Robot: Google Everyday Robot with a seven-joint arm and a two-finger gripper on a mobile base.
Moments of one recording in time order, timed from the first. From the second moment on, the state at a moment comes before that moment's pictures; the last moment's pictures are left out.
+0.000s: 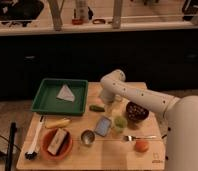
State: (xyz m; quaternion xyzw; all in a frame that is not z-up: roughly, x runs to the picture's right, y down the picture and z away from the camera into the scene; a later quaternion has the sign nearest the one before) arm 0.049 0.115 0.892 -0.29 -0.13 -0.14 0.94
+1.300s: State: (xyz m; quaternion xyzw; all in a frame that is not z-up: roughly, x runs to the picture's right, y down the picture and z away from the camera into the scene) arm 0.035 0.140 0.918 -0.32 -0.14 -0.16 0.92
